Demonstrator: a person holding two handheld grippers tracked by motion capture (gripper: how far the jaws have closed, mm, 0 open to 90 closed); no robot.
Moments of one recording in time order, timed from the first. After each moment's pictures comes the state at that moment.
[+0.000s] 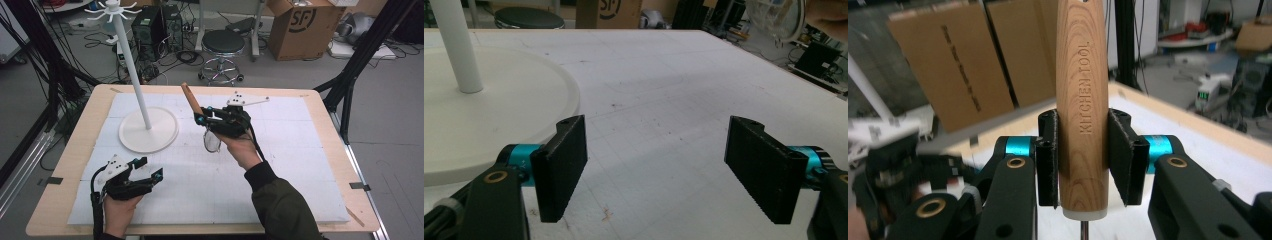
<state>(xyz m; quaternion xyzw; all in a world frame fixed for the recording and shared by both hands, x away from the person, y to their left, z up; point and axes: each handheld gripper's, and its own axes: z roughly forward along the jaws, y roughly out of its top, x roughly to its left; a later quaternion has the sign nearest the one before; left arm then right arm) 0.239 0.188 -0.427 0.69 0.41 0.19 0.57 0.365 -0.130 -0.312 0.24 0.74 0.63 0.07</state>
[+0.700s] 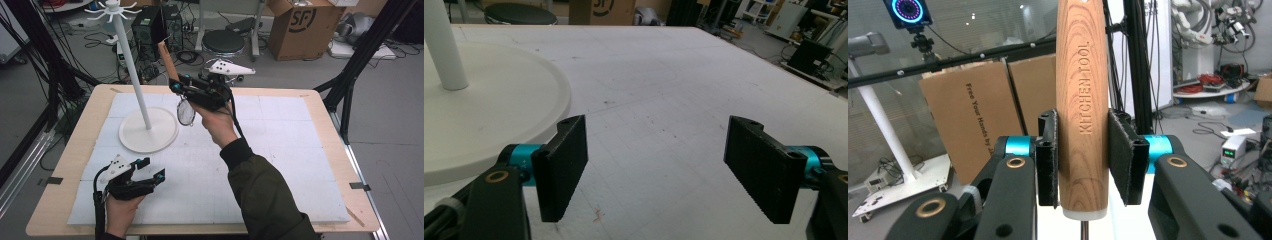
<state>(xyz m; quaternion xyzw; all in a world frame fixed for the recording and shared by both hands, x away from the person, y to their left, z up) 0.242 0.185 -0.431 0.69 0.41 0.18 0.57 0.389 -0.077 -0.251 0.22 0.68 0.70 0.06</state>
